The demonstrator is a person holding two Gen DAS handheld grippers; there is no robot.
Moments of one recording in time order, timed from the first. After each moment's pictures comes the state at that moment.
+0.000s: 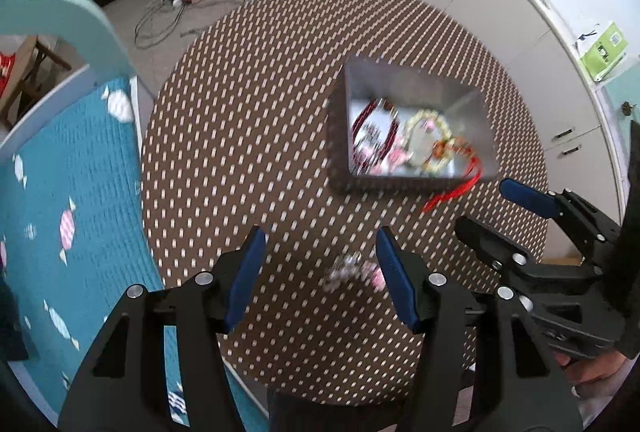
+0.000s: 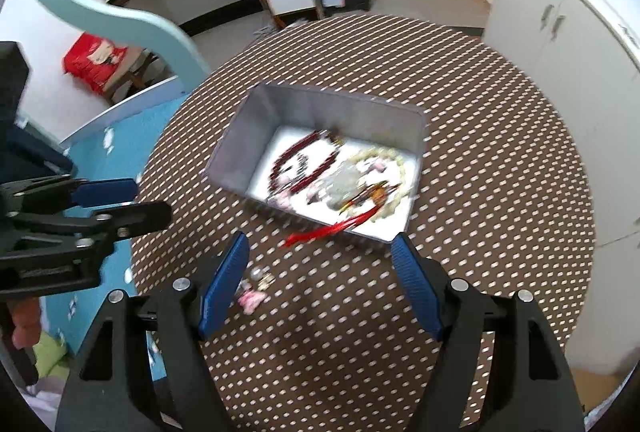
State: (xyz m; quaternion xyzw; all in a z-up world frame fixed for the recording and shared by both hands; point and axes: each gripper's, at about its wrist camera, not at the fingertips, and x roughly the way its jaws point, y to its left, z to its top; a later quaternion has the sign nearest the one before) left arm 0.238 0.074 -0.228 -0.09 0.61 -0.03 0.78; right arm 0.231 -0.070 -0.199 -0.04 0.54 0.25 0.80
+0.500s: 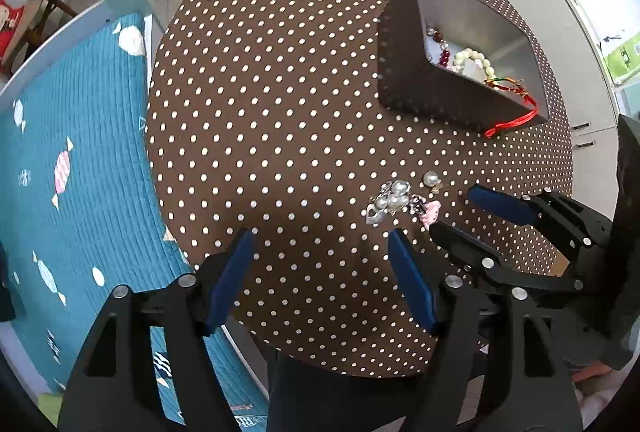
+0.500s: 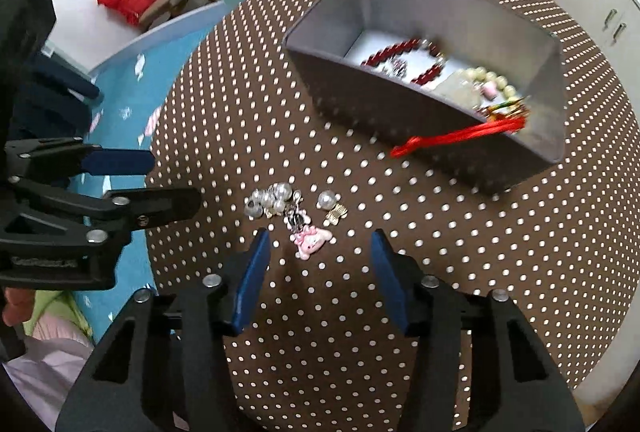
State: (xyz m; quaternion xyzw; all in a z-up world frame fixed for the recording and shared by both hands) left arm 0.192 0.095 -0.277 -0.12 0.66 -0.01 0.74; right arm 0.199 -0.019 -0.253 -0.10 0.59 0.30 0.74
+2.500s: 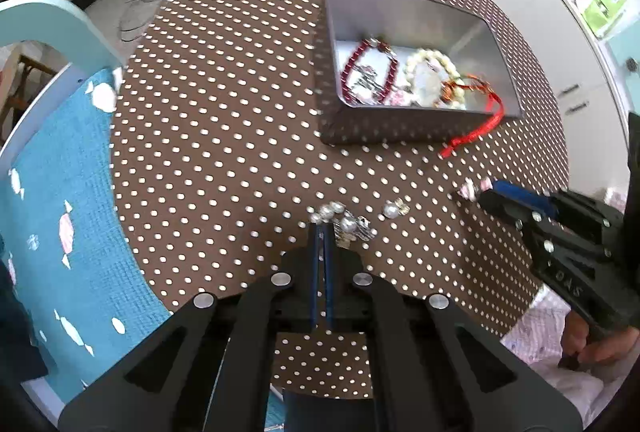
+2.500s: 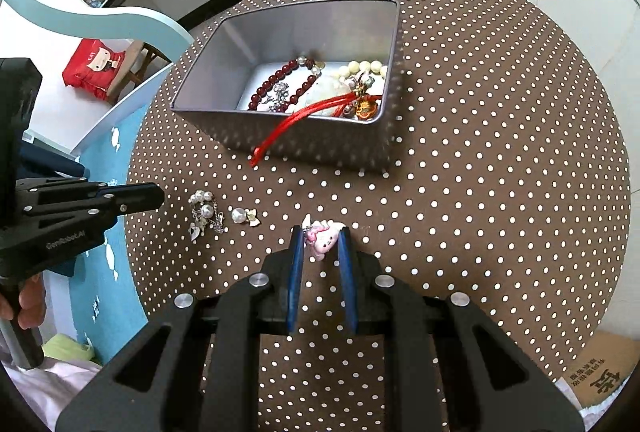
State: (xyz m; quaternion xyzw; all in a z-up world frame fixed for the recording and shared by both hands) left arm 0.244 0.051 -0.260 -0.04 0.65 -0.07 0.75; right arm 0.210 -0.137 -0.232 0.02 0.58 0.23 0.78
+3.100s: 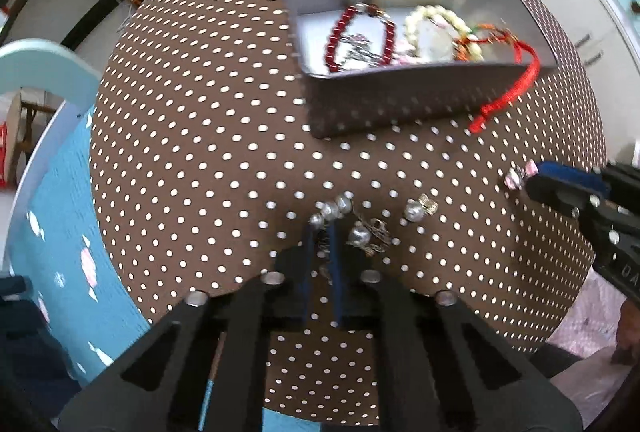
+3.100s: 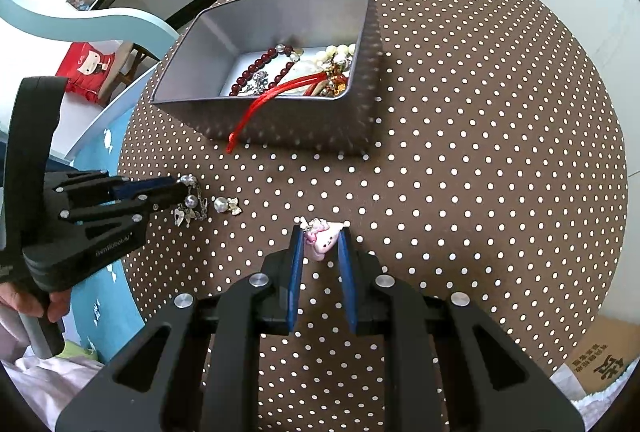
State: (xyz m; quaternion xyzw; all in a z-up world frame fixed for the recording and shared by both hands) left arm 0.259 0.016 -0.289 0.05 0.65 -0.07 0.76; right arm 0.200 -0.137 -0.238 0.03 0.59 0.21 0.78
